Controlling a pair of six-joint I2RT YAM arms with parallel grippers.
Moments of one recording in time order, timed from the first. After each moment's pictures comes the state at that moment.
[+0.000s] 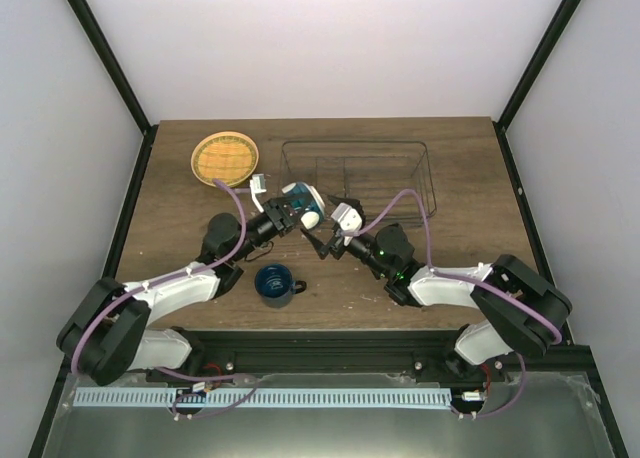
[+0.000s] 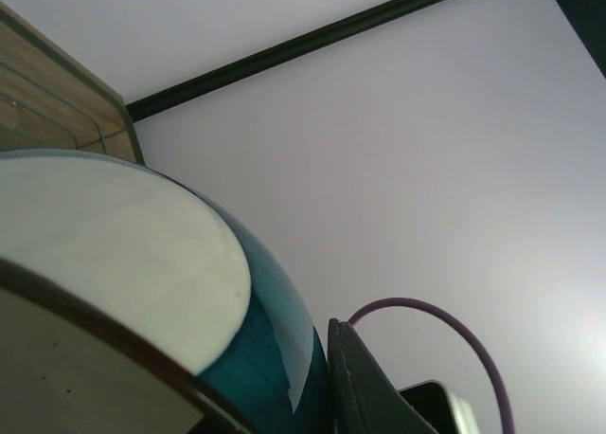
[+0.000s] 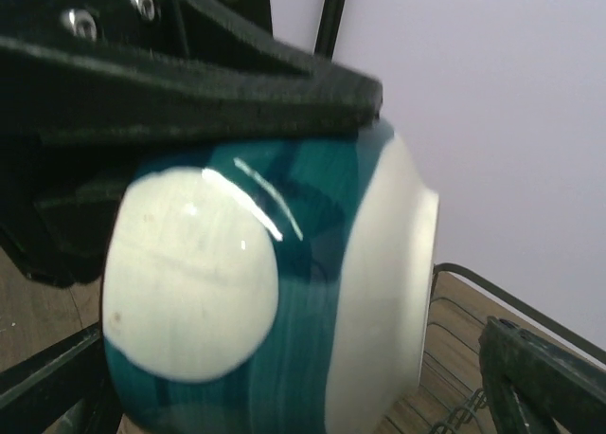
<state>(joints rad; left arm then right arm) -0.61 1.29 0.49 1.00 0.35 -1.31 0.82 1.45 0.47 1.06 -0.09 -0.21</state>
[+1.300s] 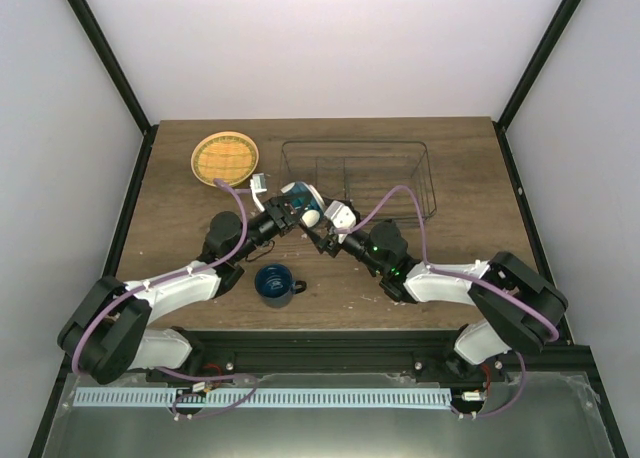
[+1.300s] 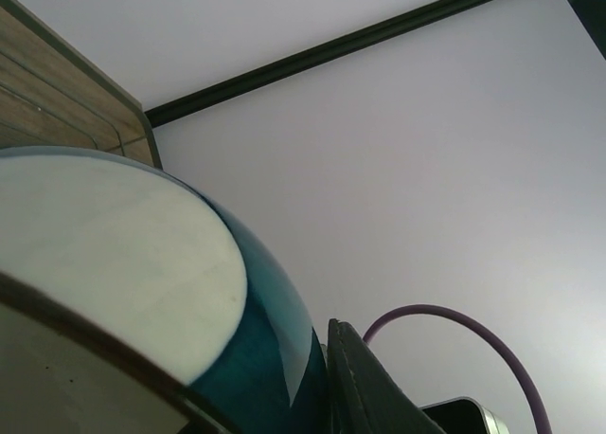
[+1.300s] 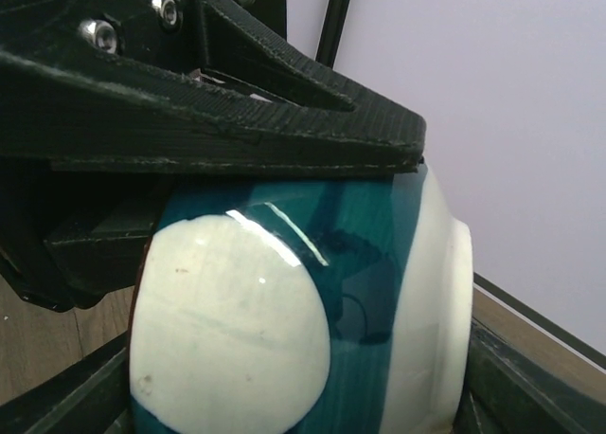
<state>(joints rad) -0.62 1.31 0.50 0.97 0.32 -1.31 0.82 1.47 0.53 1.01 -0.09 -0.23</state>
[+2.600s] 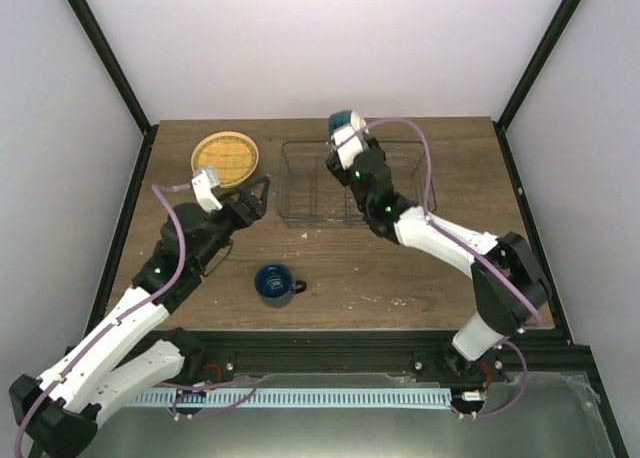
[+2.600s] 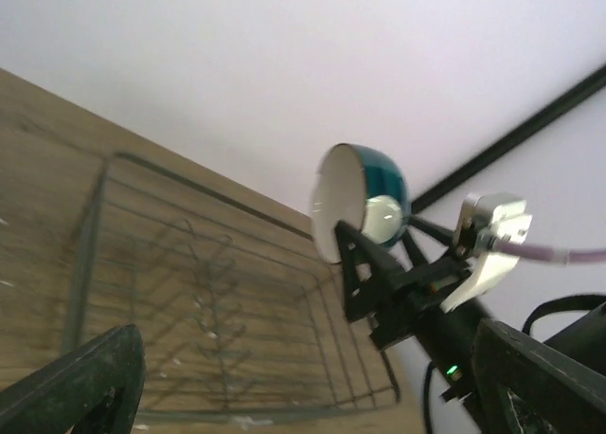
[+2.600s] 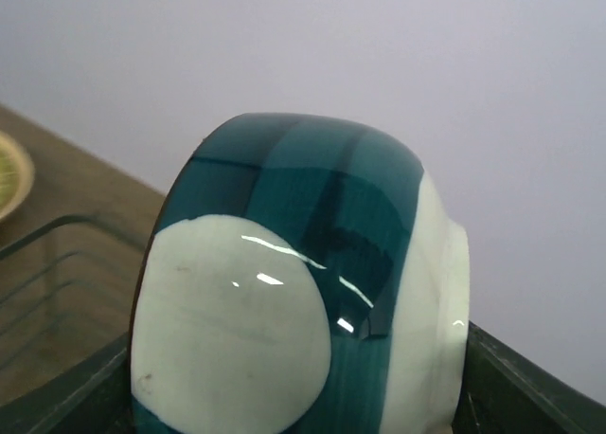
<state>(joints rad) -0.60 0.82 0.70 0.01 -0.07 -0.84 0.68 1.56 1.00 0.45 0.41 -0.36</state>
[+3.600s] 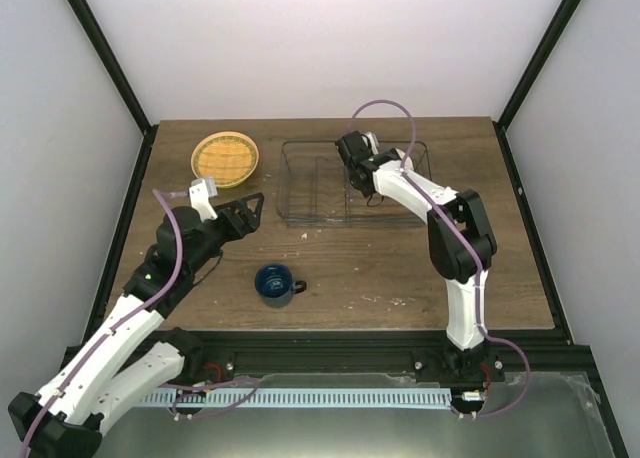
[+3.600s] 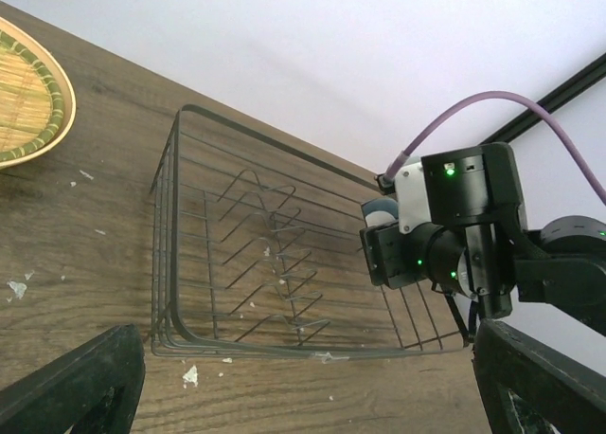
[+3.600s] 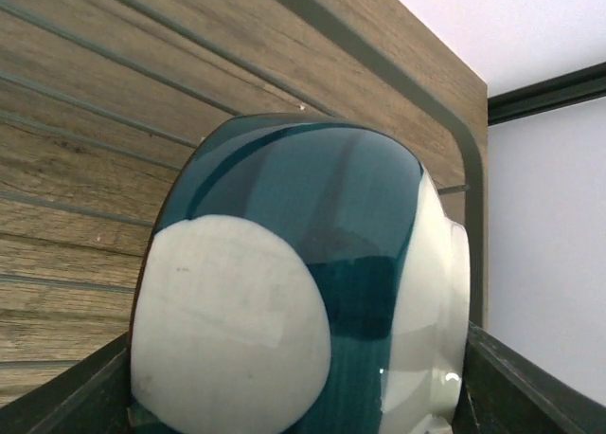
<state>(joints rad) -0.51 0.74 0.72 -0.22 -0.02 -0.72 0.53 2.01 1.62 -0.64 0.80 -0.06</state>
